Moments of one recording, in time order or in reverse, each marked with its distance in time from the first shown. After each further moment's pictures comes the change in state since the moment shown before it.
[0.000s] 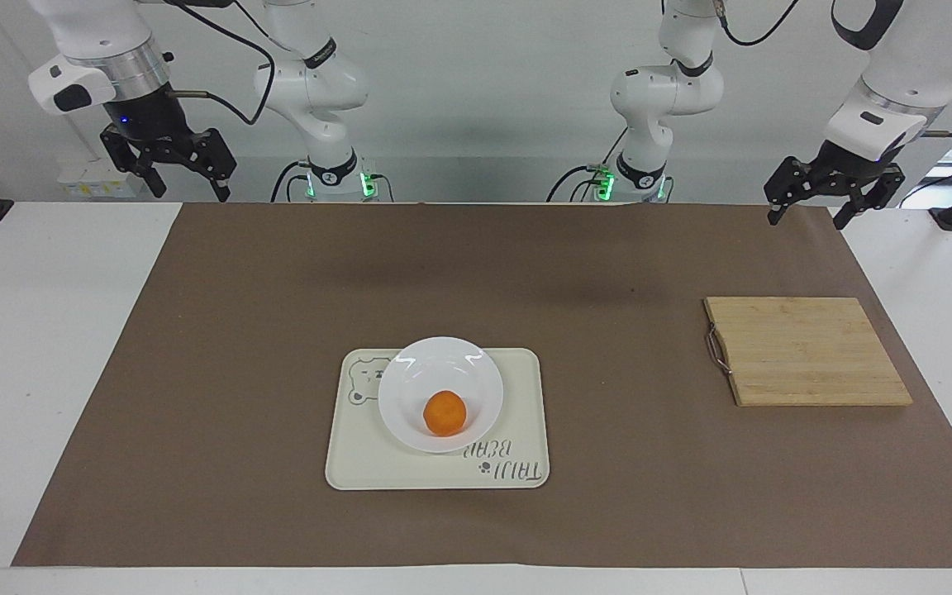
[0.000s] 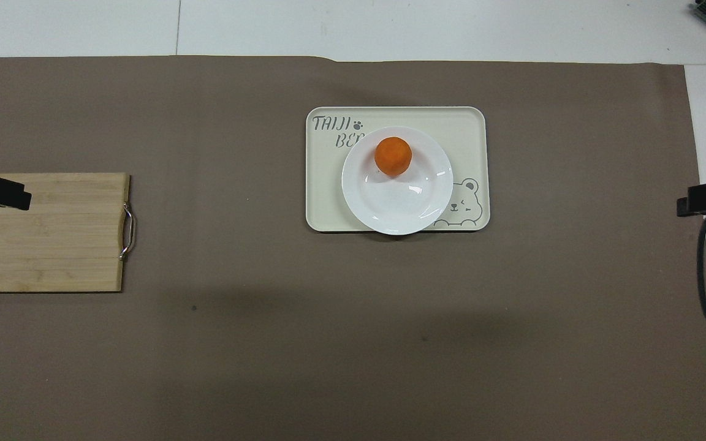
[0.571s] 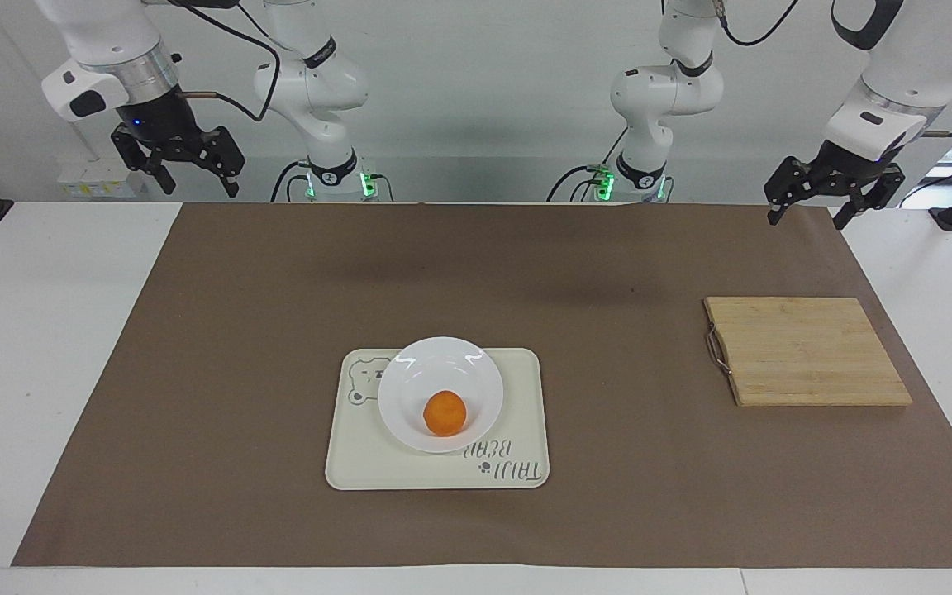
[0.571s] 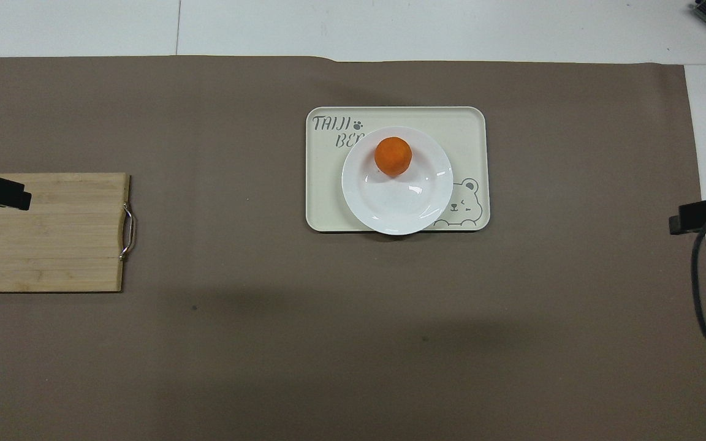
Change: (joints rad) left arm 0.000 0.000 0.000 0.000 0.000 0.000 0.000; right arm 0.002 -0.019 0.004 -0.031 -0.001 -0.040 -0.035
